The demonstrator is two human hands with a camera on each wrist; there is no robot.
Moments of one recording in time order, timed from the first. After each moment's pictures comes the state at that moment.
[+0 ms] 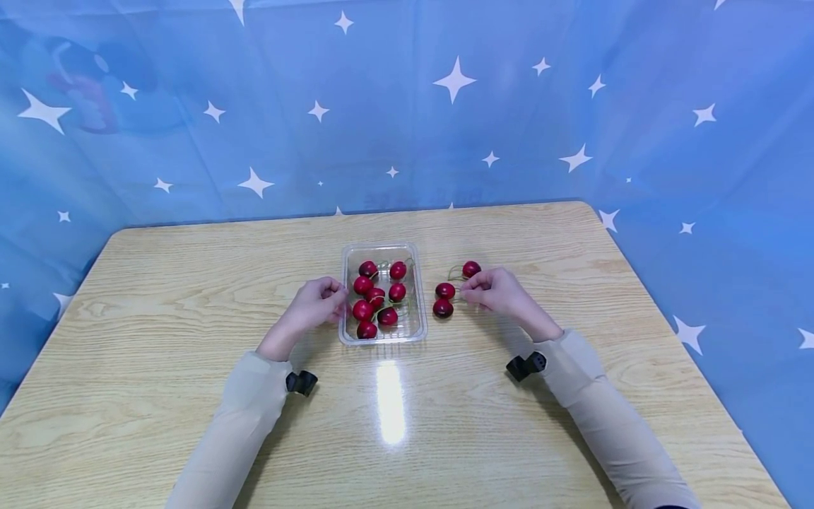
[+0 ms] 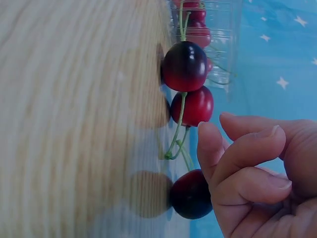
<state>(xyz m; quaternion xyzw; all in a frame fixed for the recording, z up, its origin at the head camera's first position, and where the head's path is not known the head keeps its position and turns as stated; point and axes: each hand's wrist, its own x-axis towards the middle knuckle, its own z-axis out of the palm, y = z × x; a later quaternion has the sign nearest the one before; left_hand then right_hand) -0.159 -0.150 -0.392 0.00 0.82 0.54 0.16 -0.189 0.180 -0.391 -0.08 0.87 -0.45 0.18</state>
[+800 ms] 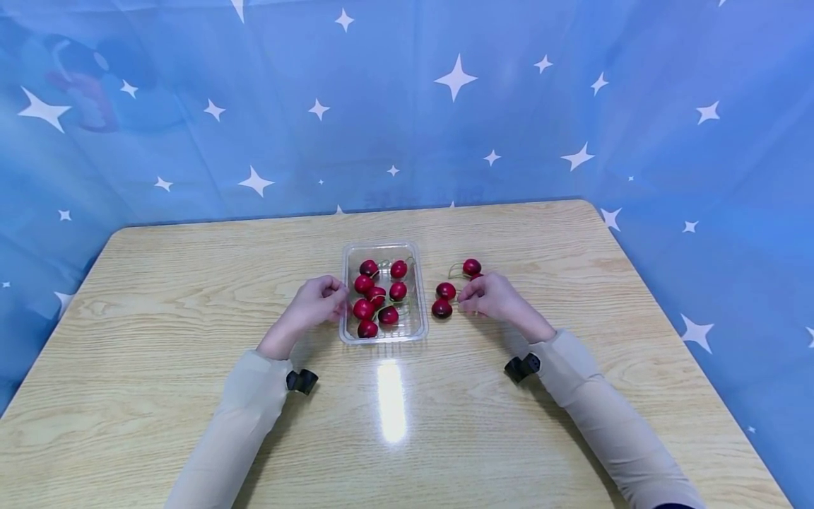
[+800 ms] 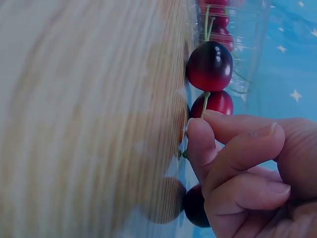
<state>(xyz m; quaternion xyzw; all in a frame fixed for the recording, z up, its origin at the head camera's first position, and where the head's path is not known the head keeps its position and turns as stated) -0.160 -0.150 -0.391 0.00 0.82 0.55 0.16 -0.190 0.174 -0.401 -0.11 0.90 -0.39 0.18</state>
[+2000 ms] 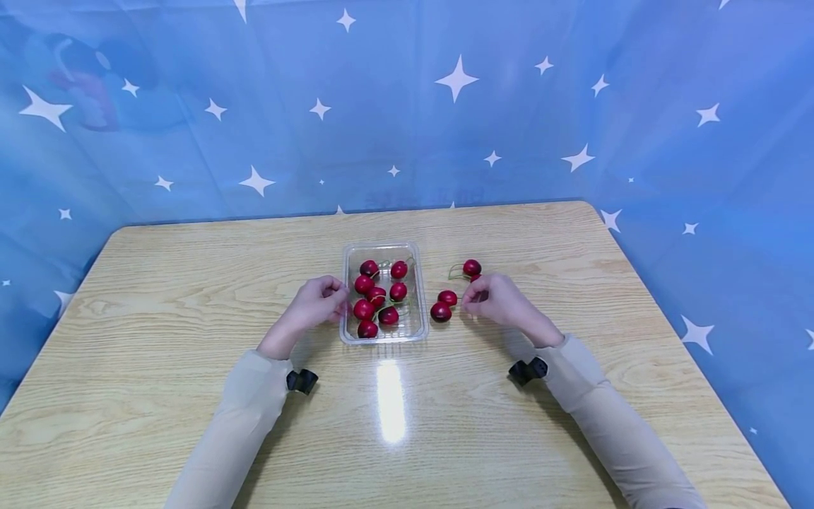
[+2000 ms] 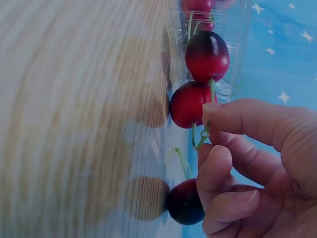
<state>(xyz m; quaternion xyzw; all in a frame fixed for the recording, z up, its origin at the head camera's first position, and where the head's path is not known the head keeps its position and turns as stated) -0.159 -0.150 -0.392 0.00 0.82 0.55 0.16 -0.180 0.180 -0.395 -0.21 0.90 -0.36 0.10</state>
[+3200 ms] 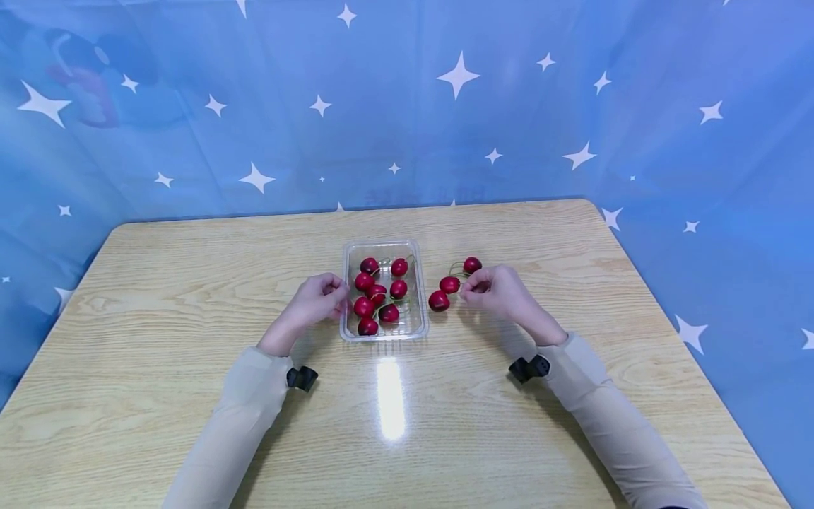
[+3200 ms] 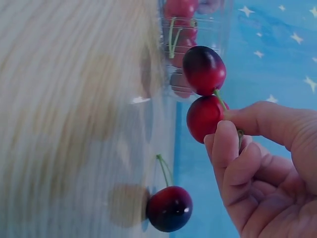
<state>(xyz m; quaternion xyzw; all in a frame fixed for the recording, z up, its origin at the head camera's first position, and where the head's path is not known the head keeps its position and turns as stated) -0.161 -0.151 -0.393 0.01 0.82 0.54 0.16 -0.179 0.174 -0.383 -0.18 0.90 -0.39 0.05</state>
